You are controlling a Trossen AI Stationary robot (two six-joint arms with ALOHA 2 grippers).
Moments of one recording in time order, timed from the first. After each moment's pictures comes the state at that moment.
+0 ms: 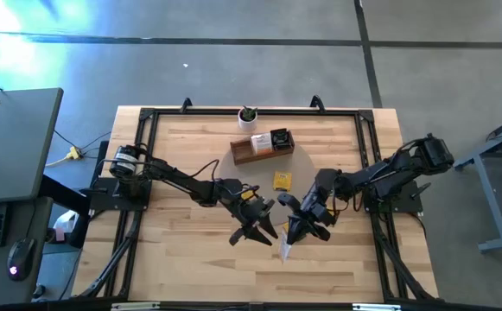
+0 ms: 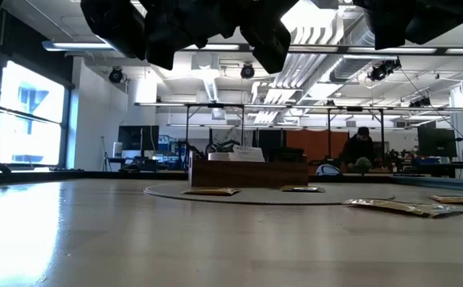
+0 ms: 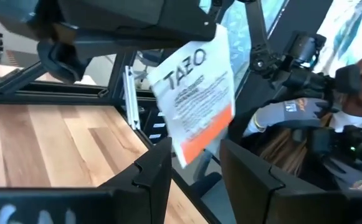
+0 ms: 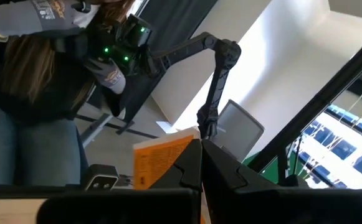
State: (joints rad) left arm -0.18 1.91 1.04 0.89 0.58 -0.34; right arm 0.18 1.50 0.64 0.96 -0.83 -0.59
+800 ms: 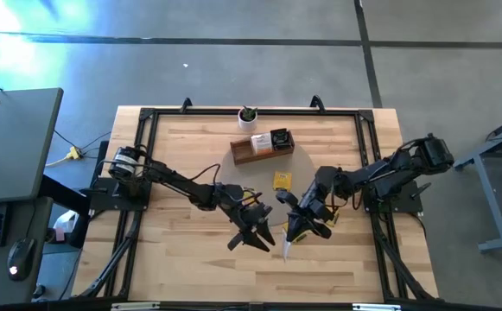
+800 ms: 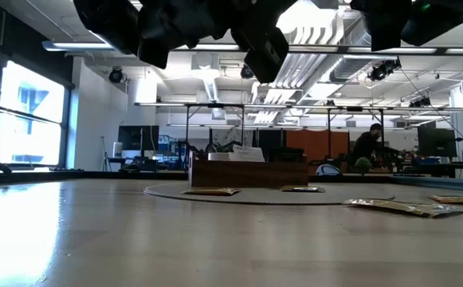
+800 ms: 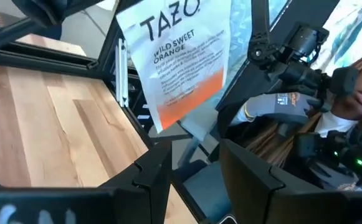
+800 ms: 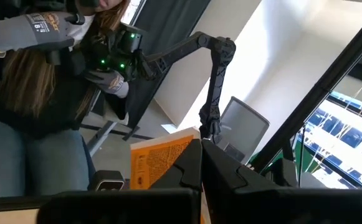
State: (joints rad) left arm -0.21 1.91 1.04 0.83 0.56 -0.43; right arm 0.16 1.50 0.64 0.97 -0.85 -0.49
